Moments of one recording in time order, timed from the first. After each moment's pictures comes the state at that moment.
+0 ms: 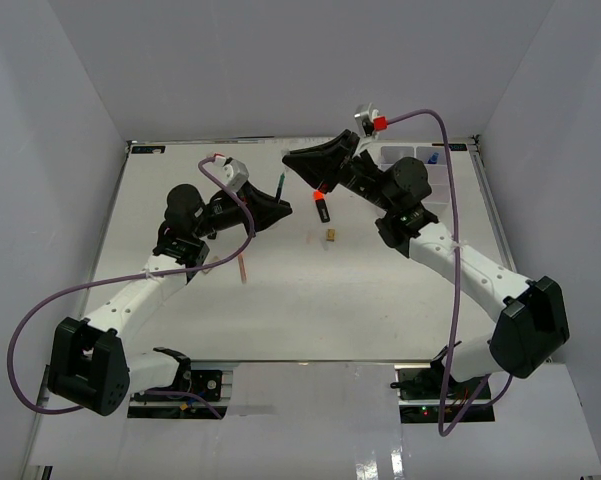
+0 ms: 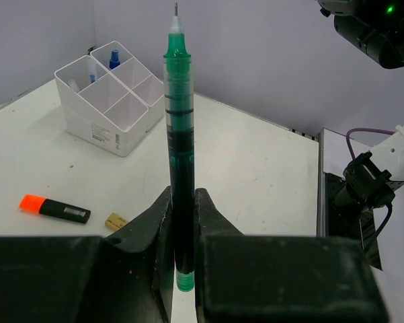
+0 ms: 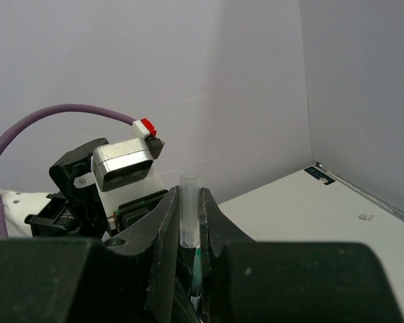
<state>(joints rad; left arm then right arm) -0.38 1.22 0.82 0.54 0.85 -0.29 0.66 1.41 1.18 0.71 -0.49 0.50</state>
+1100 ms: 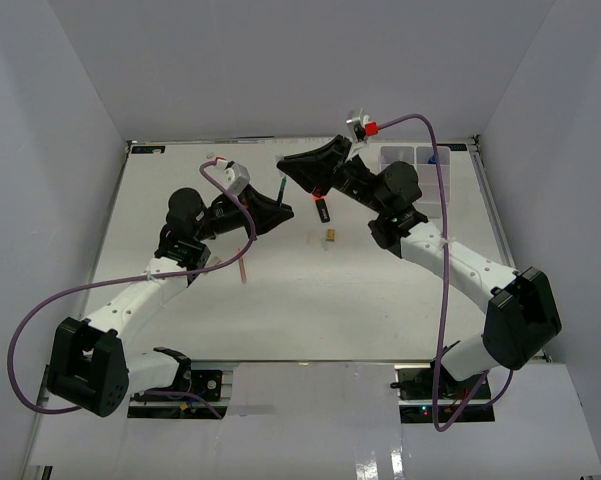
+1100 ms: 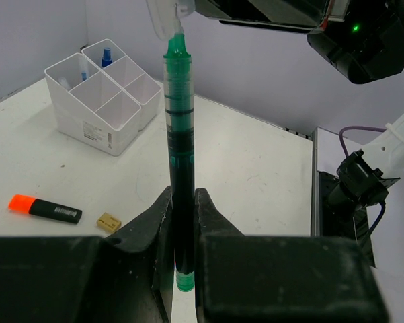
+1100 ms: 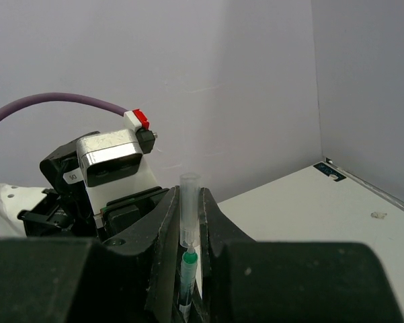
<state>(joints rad) -0.39 1.21 0.80 0.57 0.85 -0.30 0.68 1.47 1.15 0.80 -0.51 0.52</state>
